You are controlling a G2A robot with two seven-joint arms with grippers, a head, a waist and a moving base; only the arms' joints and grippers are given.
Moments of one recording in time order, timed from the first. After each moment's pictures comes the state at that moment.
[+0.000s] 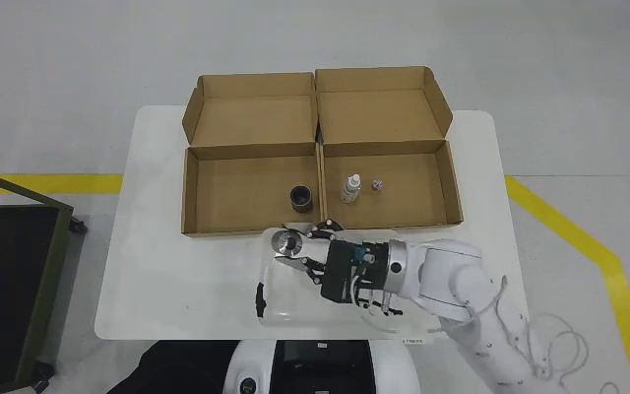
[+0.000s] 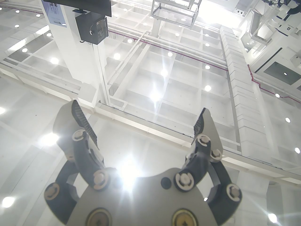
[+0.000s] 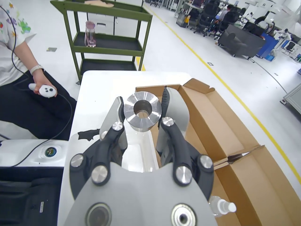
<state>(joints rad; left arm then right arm) -0.17 -0.33 -0.48 -1.21 3.07 0.34 0.06 -1.19 -1.19 1.08 -2.06 -1.22 -0.75 0.21</state>
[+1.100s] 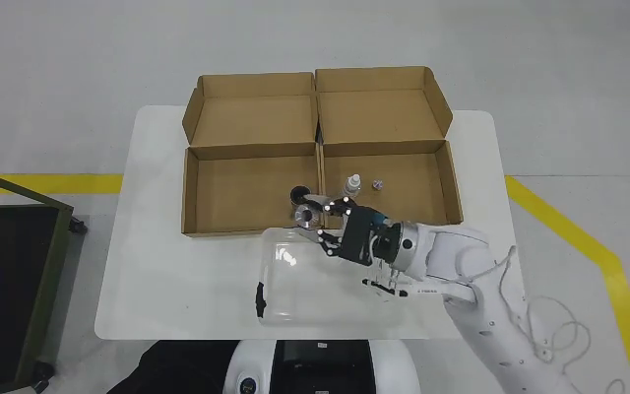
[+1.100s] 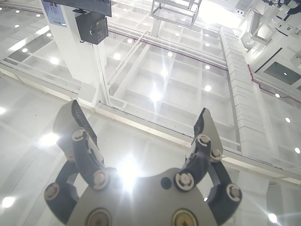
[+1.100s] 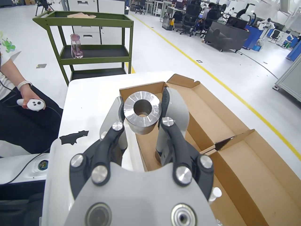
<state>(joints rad) -0.17 -0.33 -0.48 -1.21 3.07 0.34 0.06 -1.13 -1.19 1.07 -1.95 -1.20 -0.70 0.21</state>
